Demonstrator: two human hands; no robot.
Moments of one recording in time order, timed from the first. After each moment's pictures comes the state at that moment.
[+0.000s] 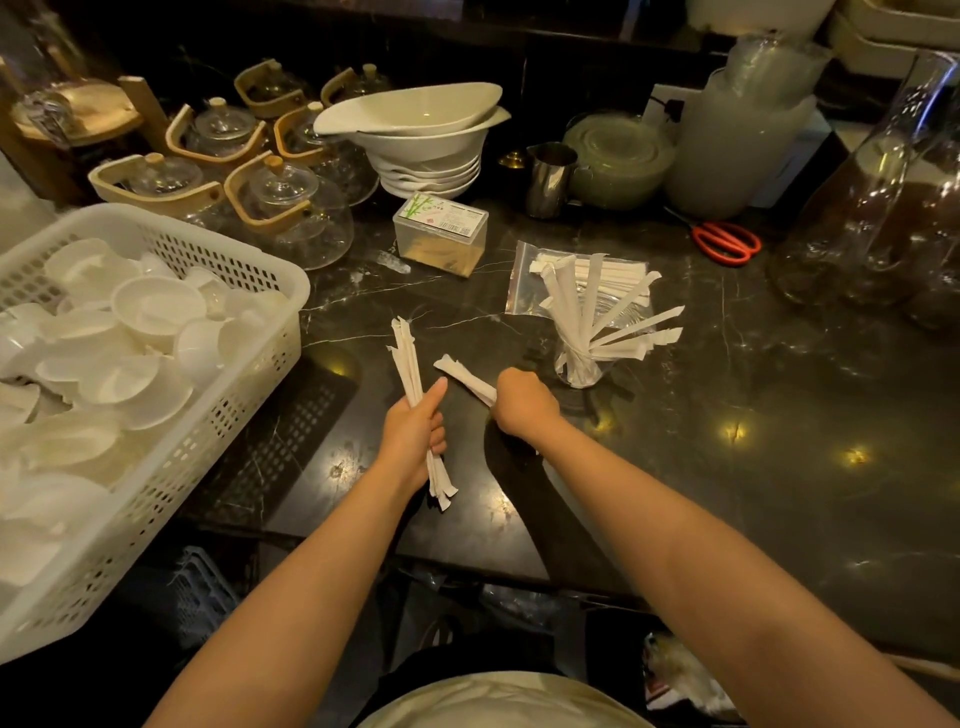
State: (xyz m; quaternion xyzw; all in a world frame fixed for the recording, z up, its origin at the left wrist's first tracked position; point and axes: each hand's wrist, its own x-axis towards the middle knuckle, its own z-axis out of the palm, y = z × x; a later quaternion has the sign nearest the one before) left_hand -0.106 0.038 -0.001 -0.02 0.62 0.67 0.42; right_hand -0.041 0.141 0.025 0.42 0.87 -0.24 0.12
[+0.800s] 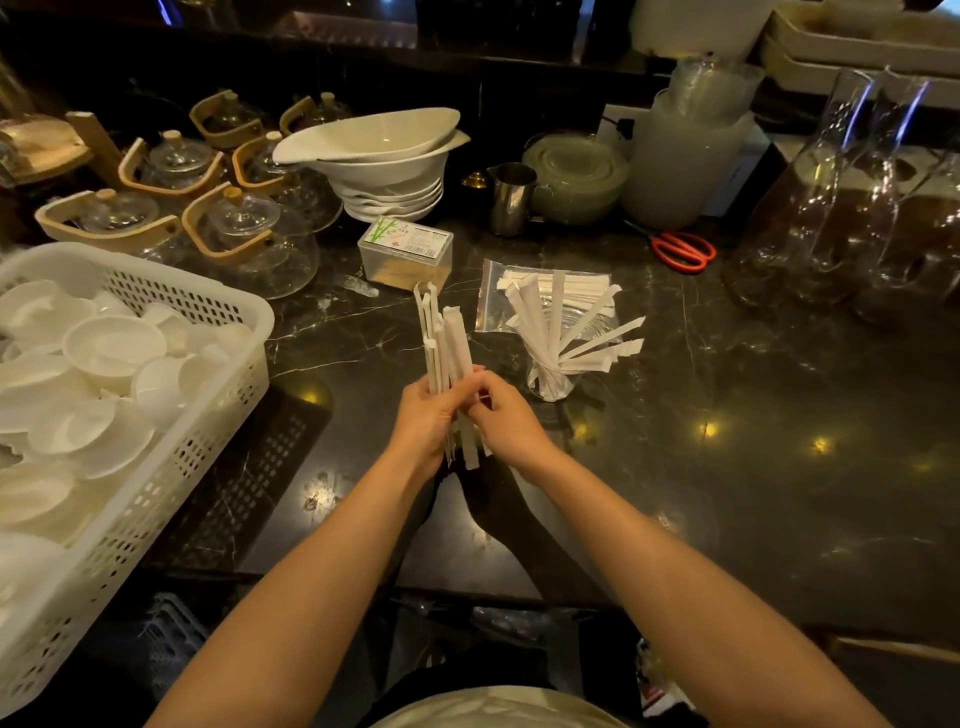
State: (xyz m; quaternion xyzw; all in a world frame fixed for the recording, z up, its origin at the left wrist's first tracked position) left_hand -0.092 0.074 0.030 0.13 0.60 0.67 0.41; right_hand -0.015 0.128 0.047 0.34 0.73 -0.58 -0.11
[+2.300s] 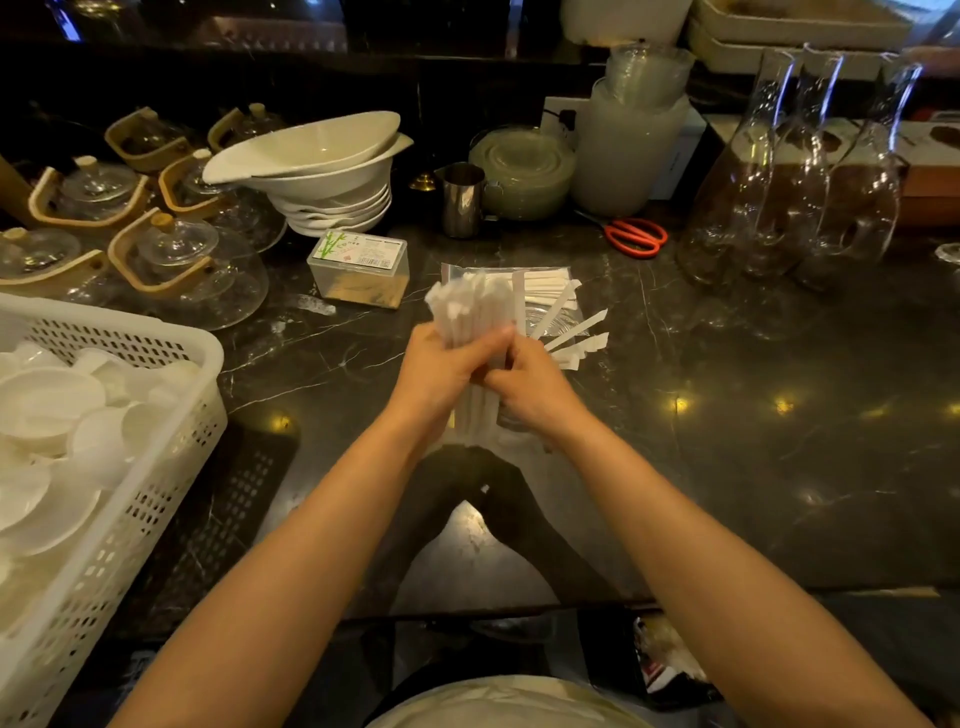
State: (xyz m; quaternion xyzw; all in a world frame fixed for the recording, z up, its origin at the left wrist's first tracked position) left_hand -0.080 0.102 0.099 0.34 0.60 0.62 0.37; right_hand 0.006 0.156 0.093 0.33 0.72 -0.58 -0.20
